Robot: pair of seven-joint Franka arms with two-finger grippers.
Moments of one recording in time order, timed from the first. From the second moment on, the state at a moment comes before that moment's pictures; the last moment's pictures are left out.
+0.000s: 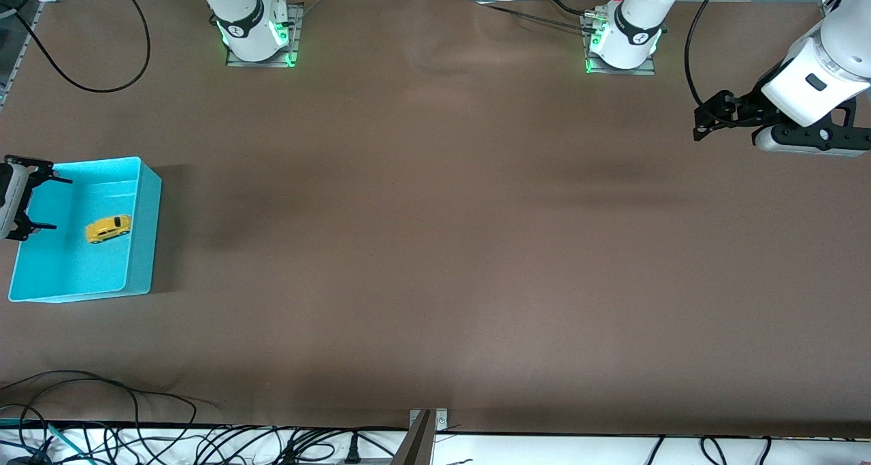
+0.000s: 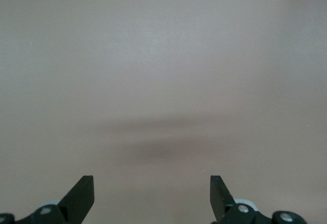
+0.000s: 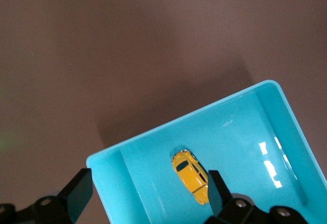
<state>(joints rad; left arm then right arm) -0.03 -0.03 -0.08 -1.66 -0.03 1.57 -0.06 -0.10 0.42 -0.28 -1.48 0.18 1.65 -1.58</state>
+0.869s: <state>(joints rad) -0.03 -0.03 -0.08 -1.66 -0.03 1.57 -0.06 0.06 0.33 -0.27 -1.48 0.18 1.59 -0.92</state>
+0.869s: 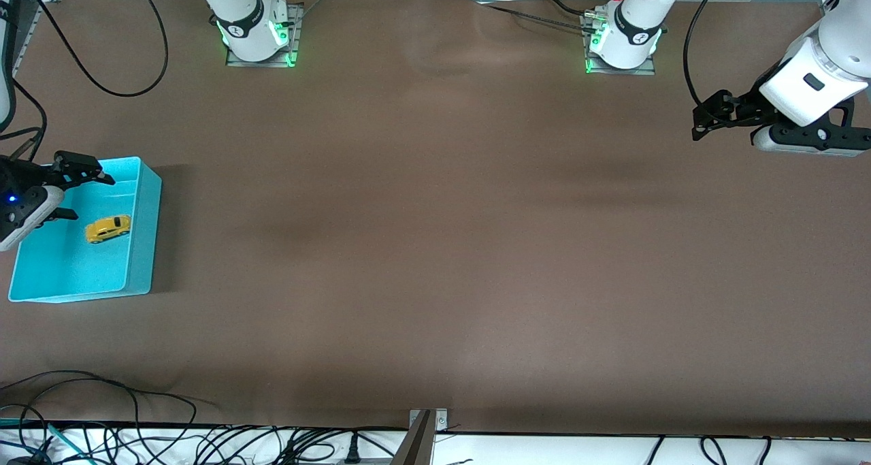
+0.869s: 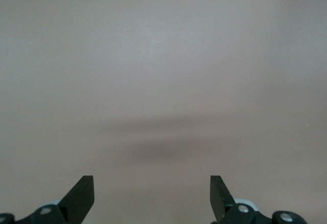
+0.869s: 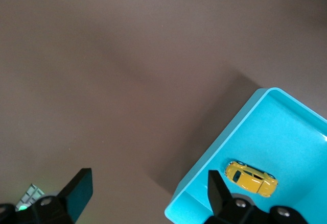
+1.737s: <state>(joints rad) -0.03 -0.03 -0.08 -1.66 -0.03 1.57 -0.06 -0.08 0.12 0.06 -1.58 0.01 1.54 -0.11</state>
